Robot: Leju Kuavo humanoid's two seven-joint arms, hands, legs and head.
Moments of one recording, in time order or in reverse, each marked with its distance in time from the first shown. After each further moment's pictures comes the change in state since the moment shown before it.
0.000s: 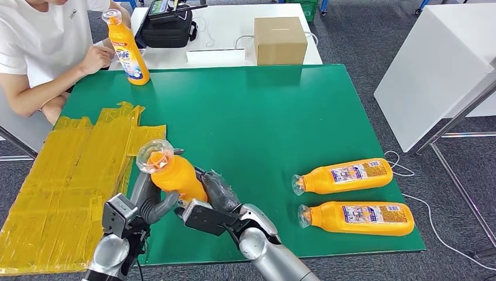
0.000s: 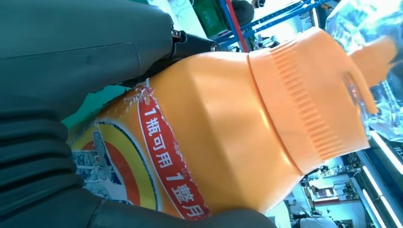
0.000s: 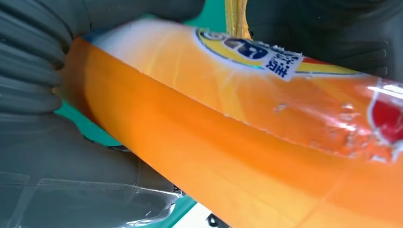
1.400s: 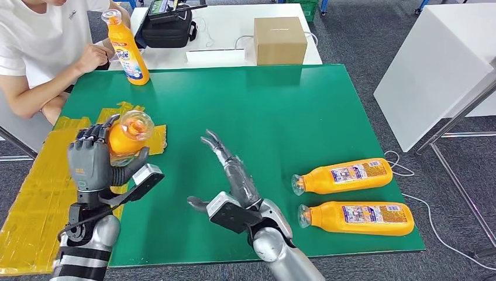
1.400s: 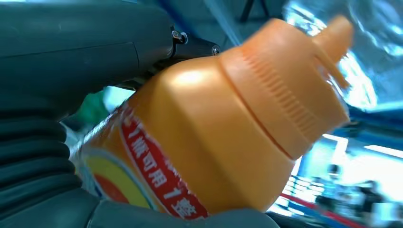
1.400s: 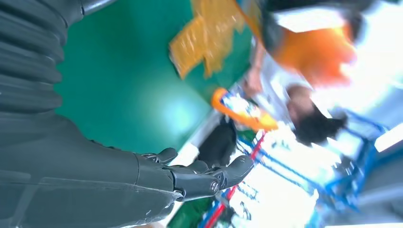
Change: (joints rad) left arm -0.132 0.050 0.202 0.084 -1.126 0.801 0.330; right arm 0.089 -0.057 -0.048 -0.283 -0.082 -0.077 -0.021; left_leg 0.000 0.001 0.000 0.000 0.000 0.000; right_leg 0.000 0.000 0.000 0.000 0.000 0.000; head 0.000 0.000
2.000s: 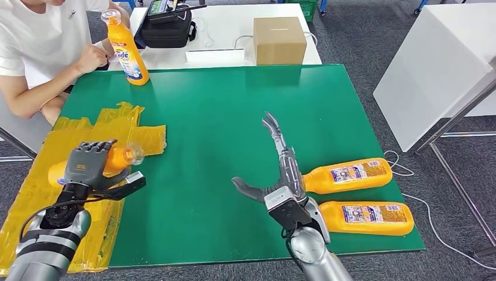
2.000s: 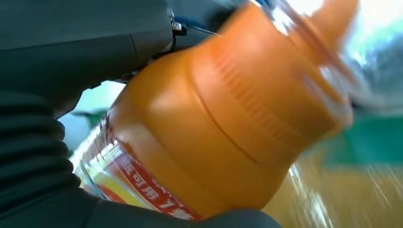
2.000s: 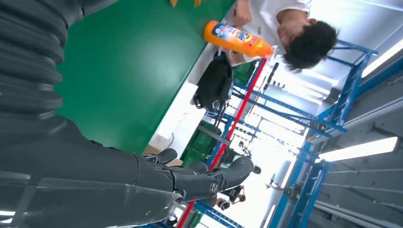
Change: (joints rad) left arm -0.185 0.246 -0.046 0.505 -0.147 -0.226 0.044; right arm 0.086 -0.110 -0.131 -0.232 -0.052 -0.046 -0.013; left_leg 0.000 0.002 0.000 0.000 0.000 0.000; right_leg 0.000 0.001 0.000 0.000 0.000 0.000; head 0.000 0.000
